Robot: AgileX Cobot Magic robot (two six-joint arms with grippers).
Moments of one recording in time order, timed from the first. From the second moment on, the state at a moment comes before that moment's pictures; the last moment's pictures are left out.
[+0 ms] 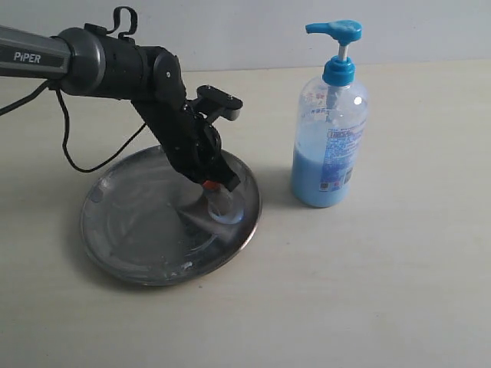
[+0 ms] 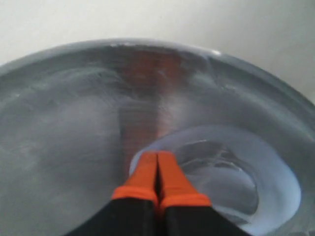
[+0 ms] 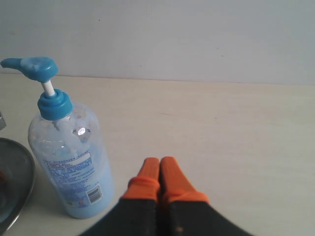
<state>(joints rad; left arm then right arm) -0.55 2.23 -1.52 -0.25 0.72 0.44 0.18 0.65 -0.54 -0.11 0.39 0.13</state>
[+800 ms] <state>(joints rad) -0.68 2.16 -1.40 -0.31 0.66 0.47 0.18 0.65 -0.54 -0.11 0.38 0.13</state>
